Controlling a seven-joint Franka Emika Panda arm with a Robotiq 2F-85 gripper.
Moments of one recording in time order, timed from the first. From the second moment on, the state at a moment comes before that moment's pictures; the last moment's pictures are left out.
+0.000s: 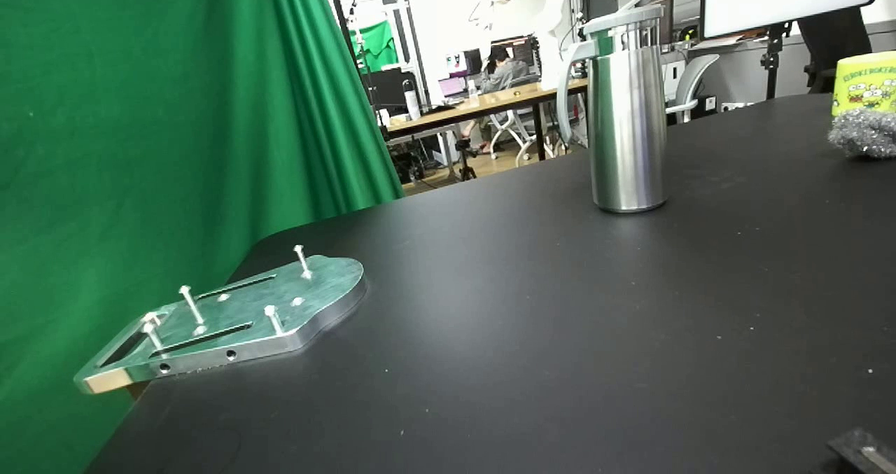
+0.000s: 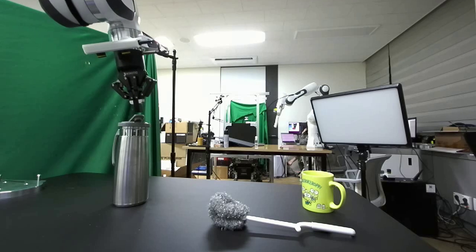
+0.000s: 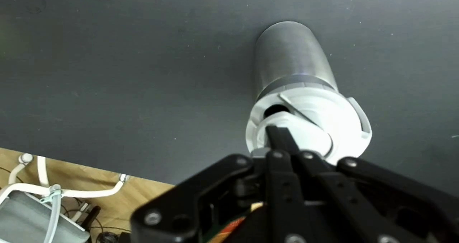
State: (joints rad) arm 0.05 -0.10 0.14 -2.31 -0.15 2.40 0.04
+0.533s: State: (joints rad) arm 0.05 -0.09 0.13 -2.29 -0.15 2.38 0.04
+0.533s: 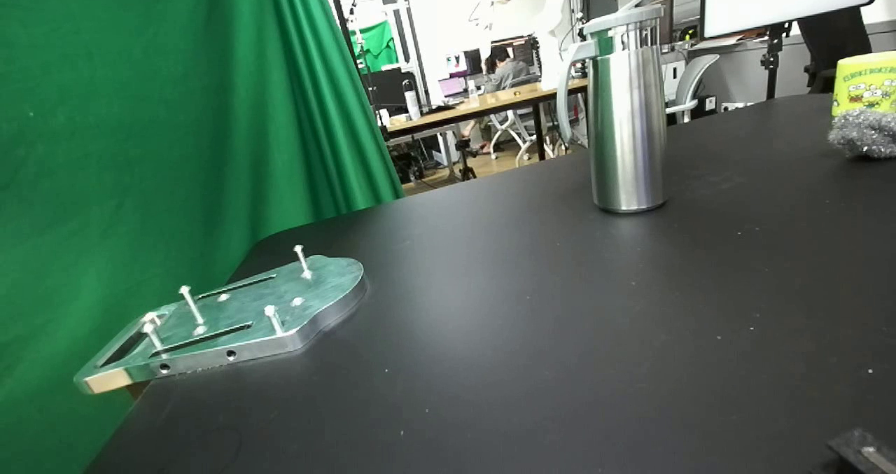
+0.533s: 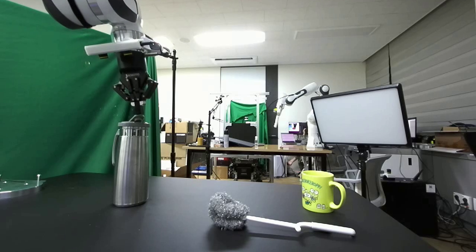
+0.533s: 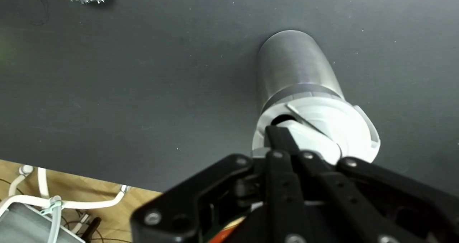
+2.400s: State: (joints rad) arm 0.05 -0.07 0.12 -2.27 -0.10 2.38 0.03
